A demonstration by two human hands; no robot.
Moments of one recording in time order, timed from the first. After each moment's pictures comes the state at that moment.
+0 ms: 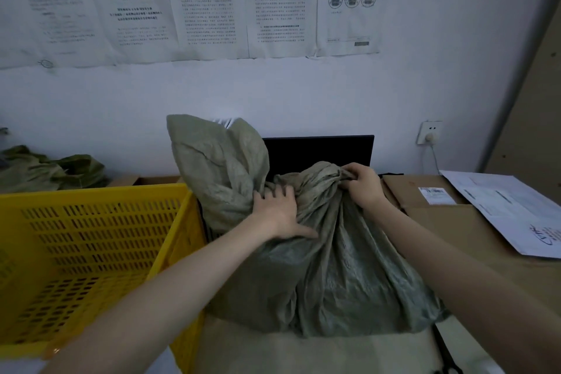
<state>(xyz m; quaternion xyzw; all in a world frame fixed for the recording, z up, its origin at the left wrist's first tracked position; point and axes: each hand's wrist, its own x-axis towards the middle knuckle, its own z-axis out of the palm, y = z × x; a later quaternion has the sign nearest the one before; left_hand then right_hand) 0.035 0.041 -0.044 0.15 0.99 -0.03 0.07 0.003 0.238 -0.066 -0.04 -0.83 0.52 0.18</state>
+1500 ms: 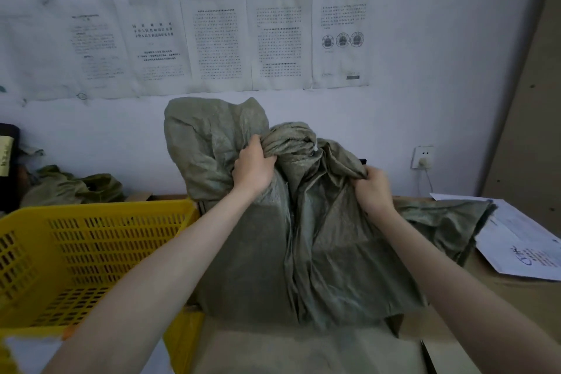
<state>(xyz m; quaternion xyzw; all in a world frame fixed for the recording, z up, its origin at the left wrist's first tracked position) 0.047 0.039 0.049 0.06 0.88 0.39 -0.26 0.061 0.254 -0.004 -0.05 -0.80 0.53 0.26</state>
